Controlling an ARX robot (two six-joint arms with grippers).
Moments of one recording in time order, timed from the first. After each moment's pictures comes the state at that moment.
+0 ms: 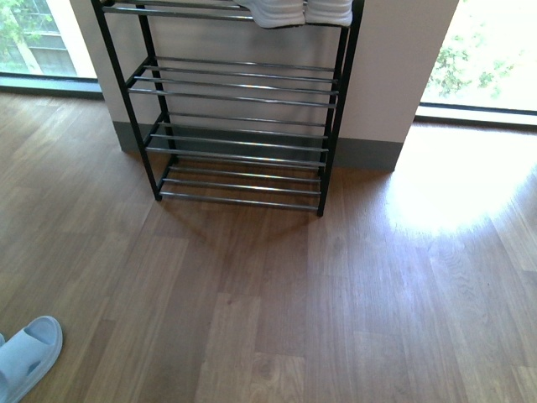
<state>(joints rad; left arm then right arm) 0.00 0.02 0.01 0.00 0.00 -0.01 0.00 0.00 0.02 0.00 0.00 0.00</state>
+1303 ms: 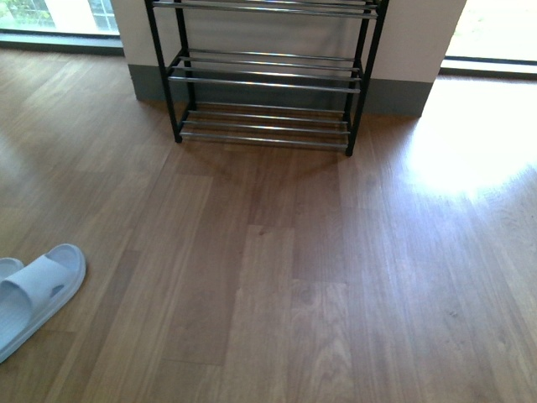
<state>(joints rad) 0.00 0.02 0.01 0.00 0.00 -0.01 0.00 0.00 0.02 0.00 0.00 0.00</state>
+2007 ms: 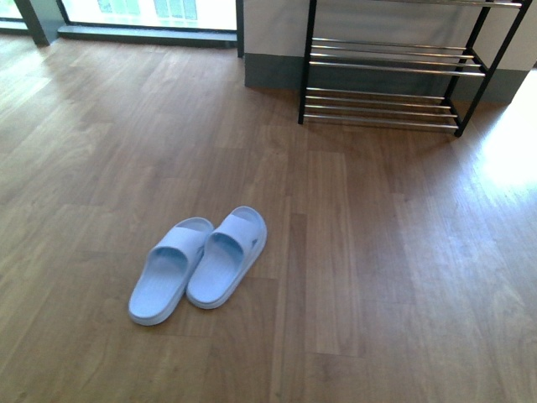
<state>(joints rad) 0.00 0.02 0.01 0.00 0.00 -0.01 0.00 0.00 0.02 0.00 0.00 0.00</state>
